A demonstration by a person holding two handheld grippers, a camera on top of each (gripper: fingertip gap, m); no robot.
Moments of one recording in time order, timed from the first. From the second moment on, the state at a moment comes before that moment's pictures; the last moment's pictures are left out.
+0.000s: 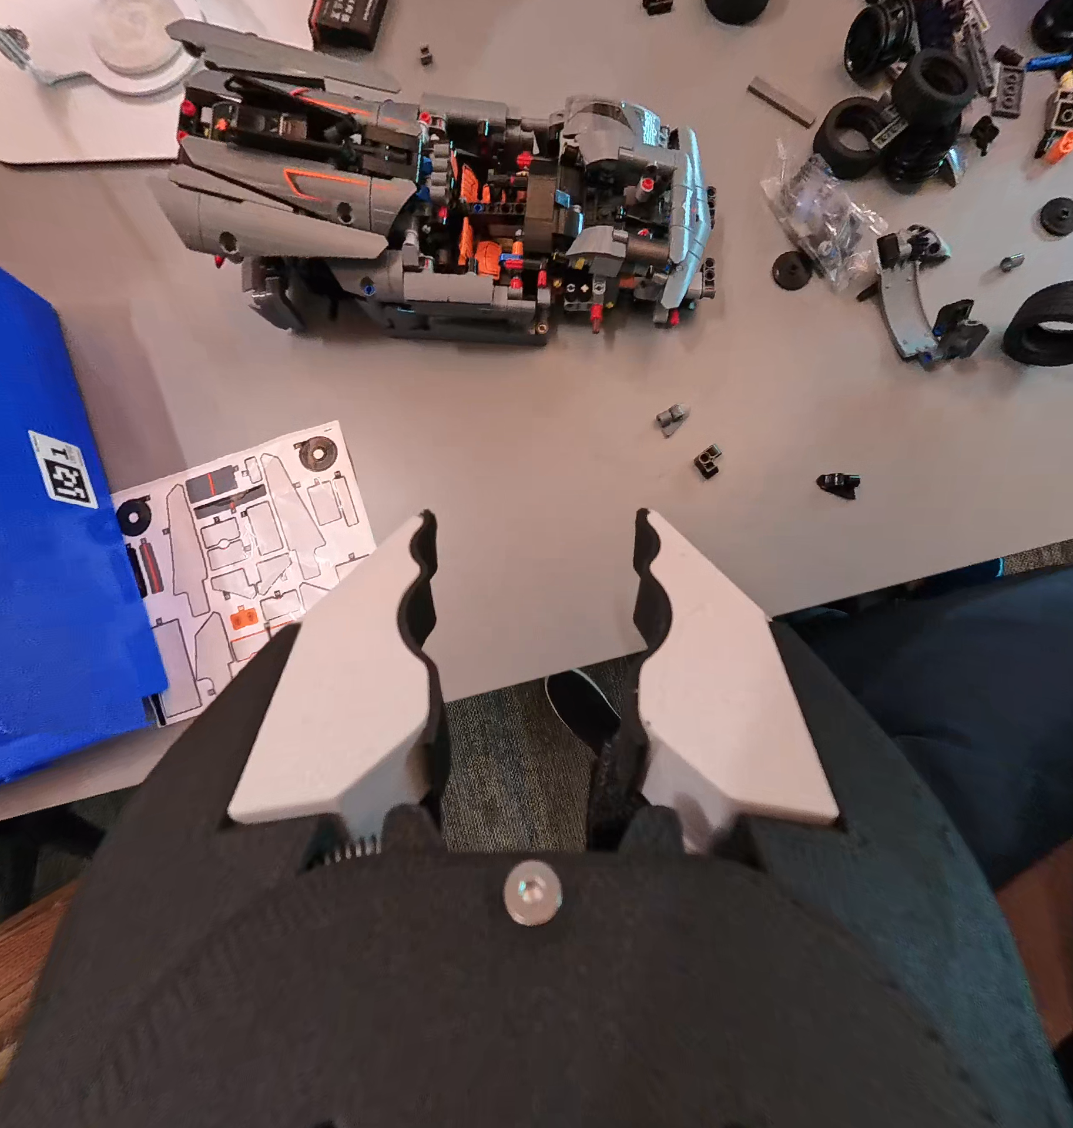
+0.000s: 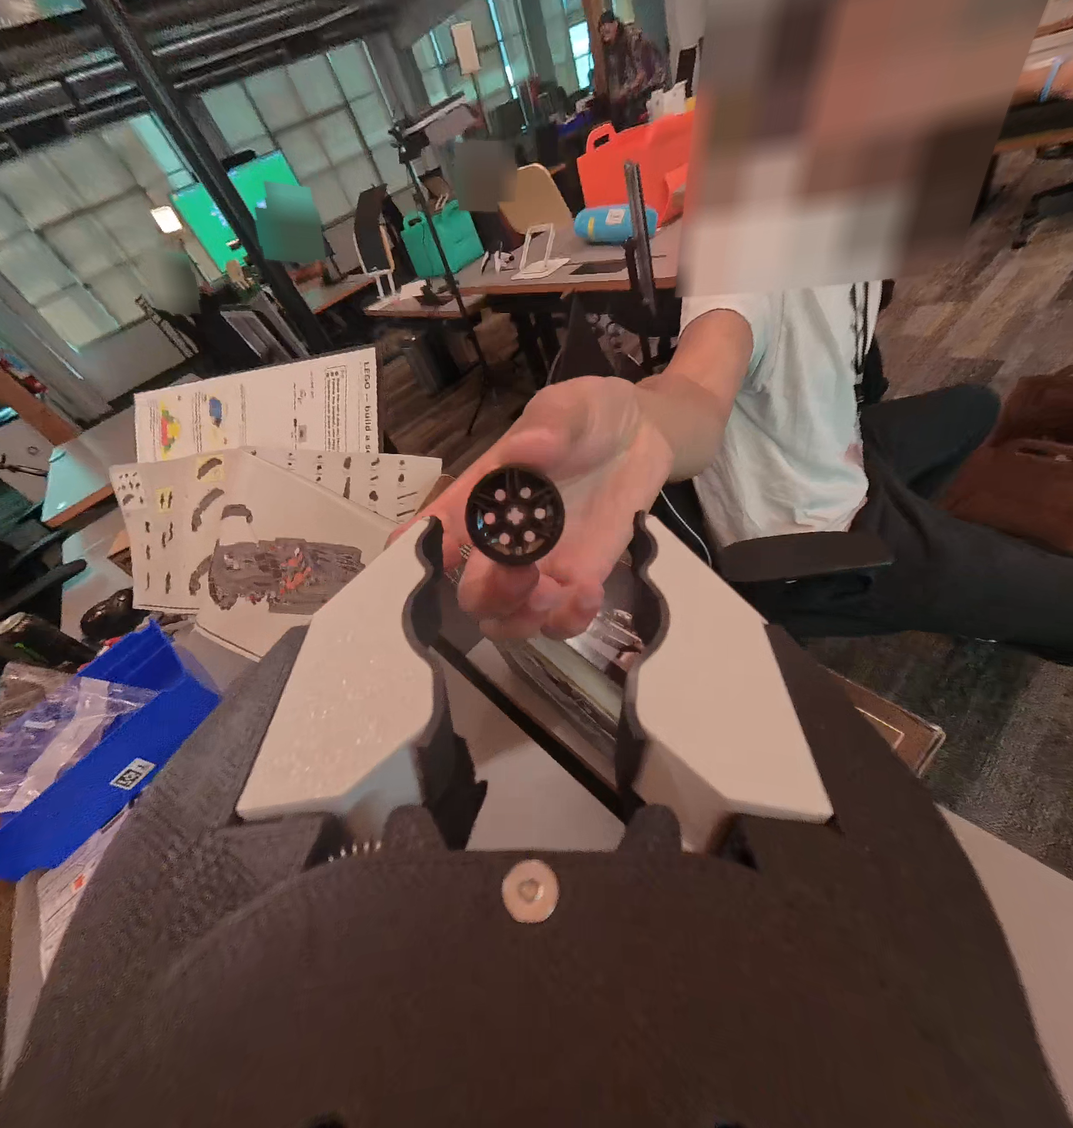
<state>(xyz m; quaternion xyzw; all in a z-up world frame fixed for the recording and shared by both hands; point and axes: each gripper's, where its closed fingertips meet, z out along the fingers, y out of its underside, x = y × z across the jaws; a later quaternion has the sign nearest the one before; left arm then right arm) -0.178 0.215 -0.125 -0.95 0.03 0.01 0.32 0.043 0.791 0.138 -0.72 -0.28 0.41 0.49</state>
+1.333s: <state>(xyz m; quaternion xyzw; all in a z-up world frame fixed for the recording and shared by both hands) -0.212 0.084 -0.139 -0.91 0.06 -0.08 0.39 -0.024 0.316 -0.134 -0.78 -0.50 0.24 0.29</state>
